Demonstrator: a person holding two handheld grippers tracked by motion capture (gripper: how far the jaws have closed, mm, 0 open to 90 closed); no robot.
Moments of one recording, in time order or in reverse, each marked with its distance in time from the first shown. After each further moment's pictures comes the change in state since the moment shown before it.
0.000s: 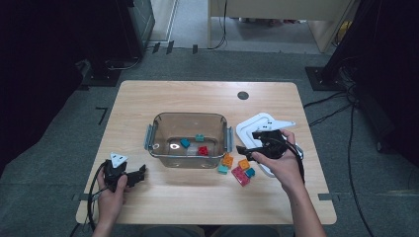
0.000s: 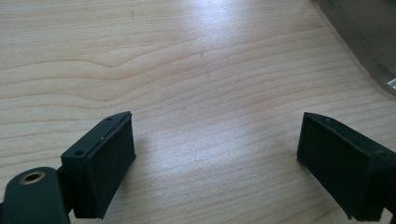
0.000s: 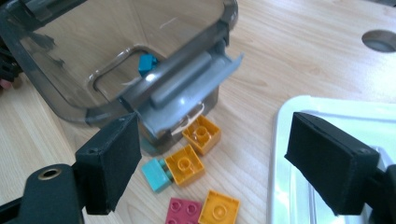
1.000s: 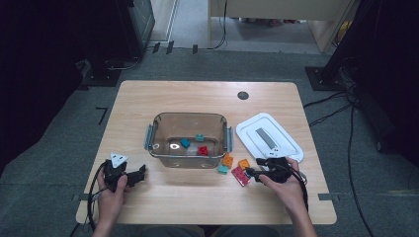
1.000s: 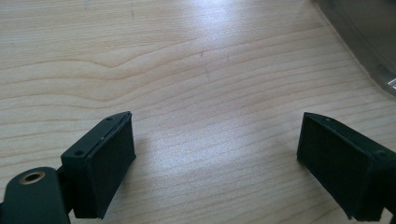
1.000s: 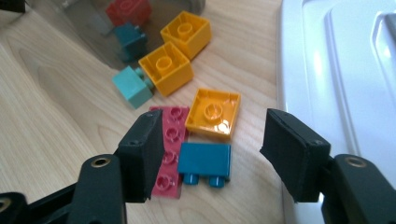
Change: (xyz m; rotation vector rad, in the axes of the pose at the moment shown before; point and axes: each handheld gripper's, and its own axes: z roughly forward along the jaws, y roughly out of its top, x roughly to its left) left arm 0.000 0.000 0.000 0.000 0.000 0.000; right arm -0.013 -0.096 0.017 0.047 -0.010 0.084
